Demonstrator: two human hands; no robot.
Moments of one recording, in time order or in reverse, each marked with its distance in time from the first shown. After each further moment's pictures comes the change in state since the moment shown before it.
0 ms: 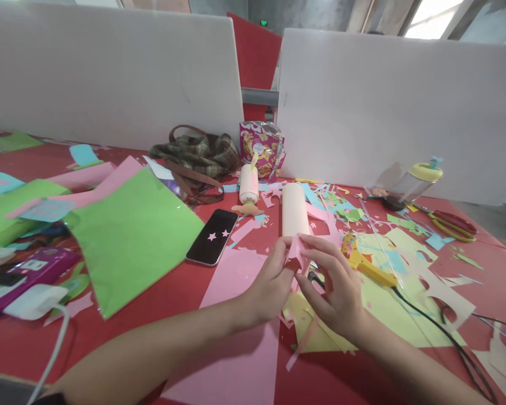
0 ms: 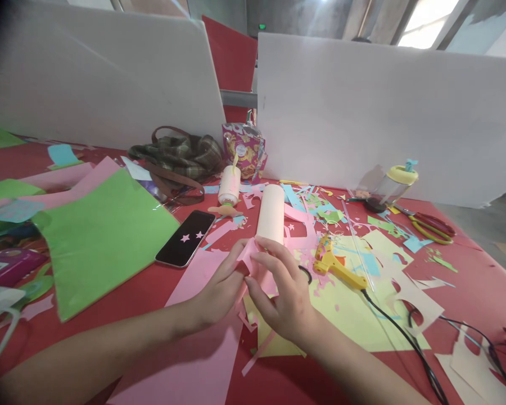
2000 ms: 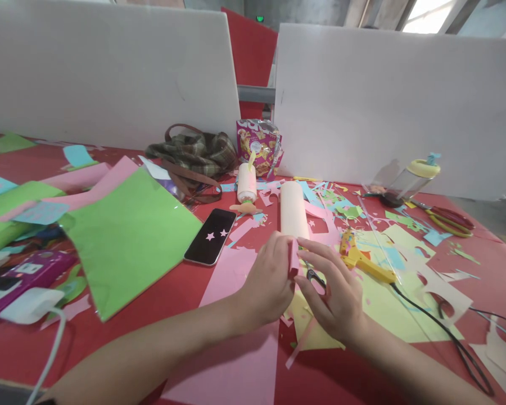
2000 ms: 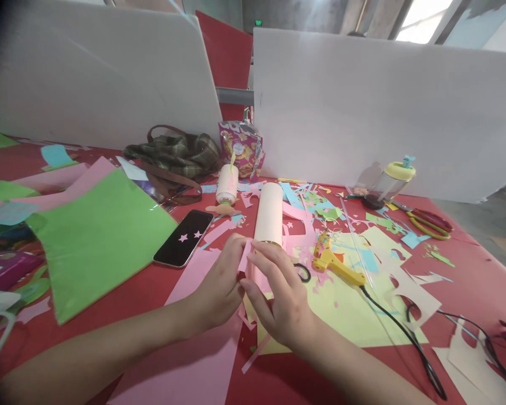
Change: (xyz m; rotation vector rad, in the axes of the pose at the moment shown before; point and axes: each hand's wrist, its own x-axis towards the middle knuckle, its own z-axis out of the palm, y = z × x) left_hand 0.000 -0.004 -0.008 0.547 -0.156 0.225; right_hand -0.002 -0.008 0.000 -0.024 0.030 -0.034
